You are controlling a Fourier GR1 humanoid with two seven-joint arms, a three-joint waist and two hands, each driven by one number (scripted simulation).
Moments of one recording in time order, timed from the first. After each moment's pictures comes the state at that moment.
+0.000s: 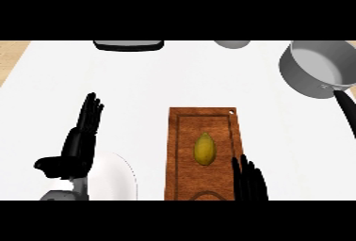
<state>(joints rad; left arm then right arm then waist) -0.03 0.13 -0.13 -1.55 0.09 0.22 -0.14 0.45 0.00 0.73 -1.96 1.44 -0.30 0.64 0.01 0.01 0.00</state>
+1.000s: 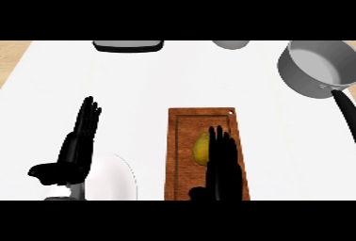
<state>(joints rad) 0.02 0.09 -0.10 -1.60 0.06 0.18 -0.13 -0.02 0.00 0.71 -1.56 1.24 -0.33 0.91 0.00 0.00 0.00</state>
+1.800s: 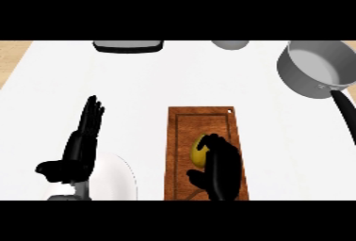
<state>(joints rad) 0.00 0.06 -0.09 -1.59 0.02 0.18 -0.11 -0.11 0.00 0.67 -1.47 1.37 -0.44 0.85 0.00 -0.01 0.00</state>
